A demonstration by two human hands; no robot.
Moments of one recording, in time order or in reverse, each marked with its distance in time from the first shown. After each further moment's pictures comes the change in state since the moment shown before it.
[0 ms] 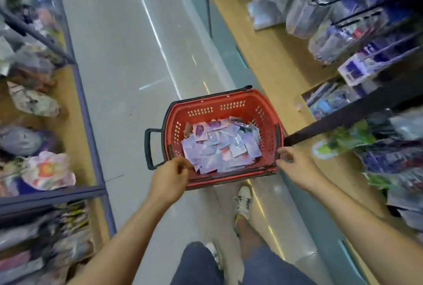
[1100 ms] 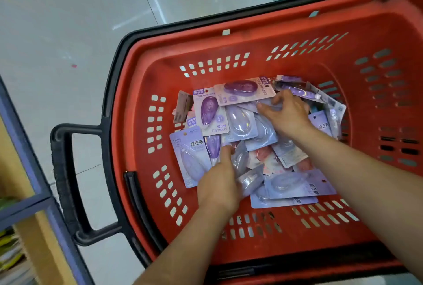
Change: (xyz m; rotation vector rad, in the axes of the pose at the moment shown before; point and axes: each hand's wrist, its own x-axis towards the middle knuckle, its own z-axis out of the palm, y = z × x) left_hand 0.295 -0.130 0.257 0.166 -0.350 -0.040; right_hand 0.413 0.057 0.277 -0.093 0.054 0.154
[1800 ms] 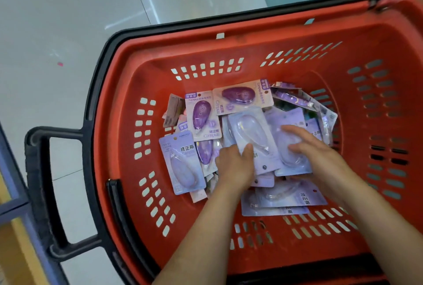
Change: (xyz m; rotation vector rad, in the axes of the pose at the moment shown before) left_hand 0.056 0.038 0.026 -0.590 0.013 -0.151; right_hand -0.073 0.046 -0.042 0.593 -0.276 0.100
